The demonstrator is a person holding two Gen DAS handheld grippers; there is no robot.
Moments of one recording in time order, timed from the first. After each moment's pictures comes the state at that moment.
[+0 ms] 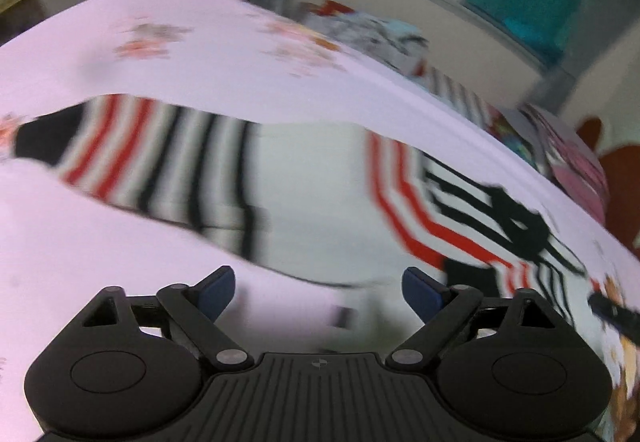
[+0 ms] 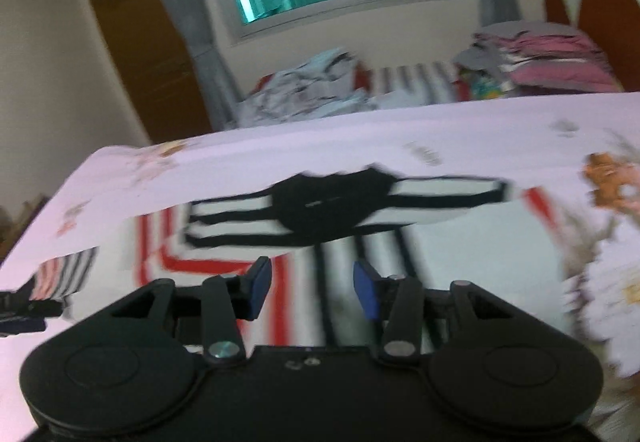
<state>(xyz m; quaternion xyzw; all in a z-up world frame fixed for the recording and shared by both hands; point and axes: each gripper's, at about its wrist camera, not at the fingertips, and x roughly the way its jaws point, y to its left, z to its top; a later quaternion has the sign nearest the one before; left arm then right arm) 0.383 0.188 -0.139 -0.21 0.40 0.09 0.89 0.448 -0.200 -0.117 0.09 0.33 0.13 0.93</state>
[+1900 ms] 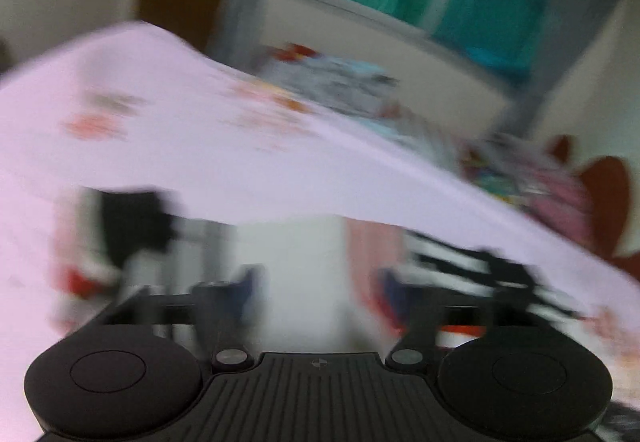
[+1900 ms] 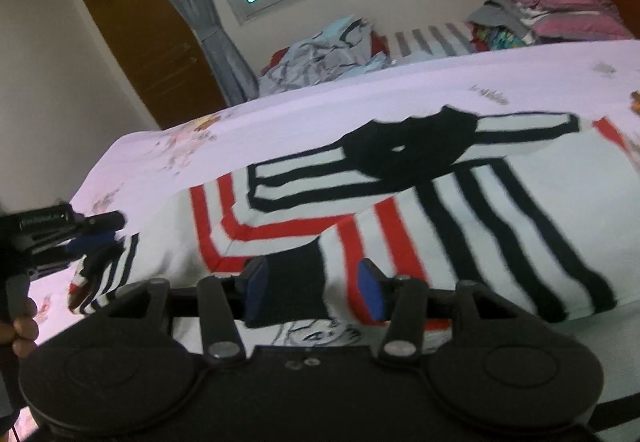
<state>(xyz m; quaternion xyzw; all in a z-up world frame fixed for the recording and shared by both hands) 0.469 0.214 -0.128 -0.17 0.33 0.07 0.93 0.443 -0.133 -0.139 0.14 0.37 0.14 0.91</state>
